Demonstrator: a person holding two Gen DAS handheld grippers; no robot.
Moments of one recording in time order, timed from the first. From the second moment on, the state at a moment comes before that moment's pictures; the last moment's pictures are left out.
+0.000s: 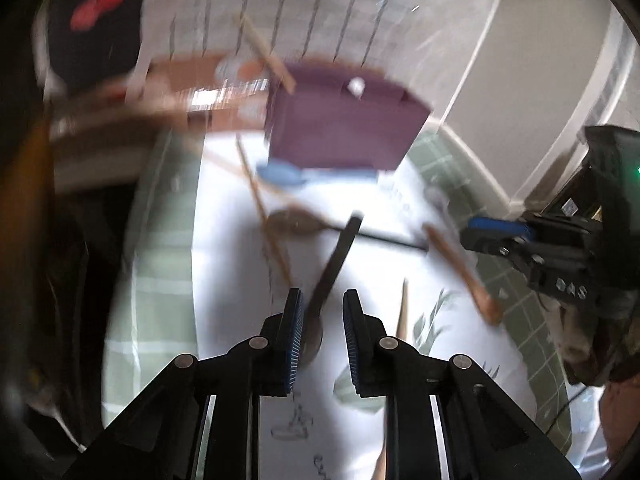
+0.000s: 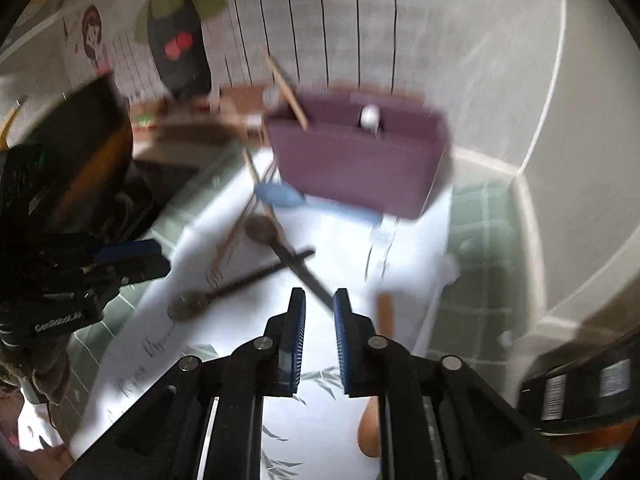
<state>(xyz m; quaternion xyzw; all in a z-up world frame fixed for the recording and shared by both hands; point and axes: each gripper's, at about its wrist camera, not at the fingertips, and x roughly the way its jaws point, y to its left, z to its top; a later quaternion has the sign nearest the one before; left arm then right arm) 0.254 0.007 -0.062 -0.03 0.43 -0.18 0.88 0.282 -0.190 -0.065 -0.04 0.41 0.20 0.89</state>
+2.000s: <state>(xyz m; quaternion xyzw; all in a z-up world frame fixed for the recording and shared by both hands) 0.257 0.024 -0.089 -0.08 0.48 -0.14 0.86 0.382 -0.090 -0.124 -0.13 0.45 0.22 0.86</state>
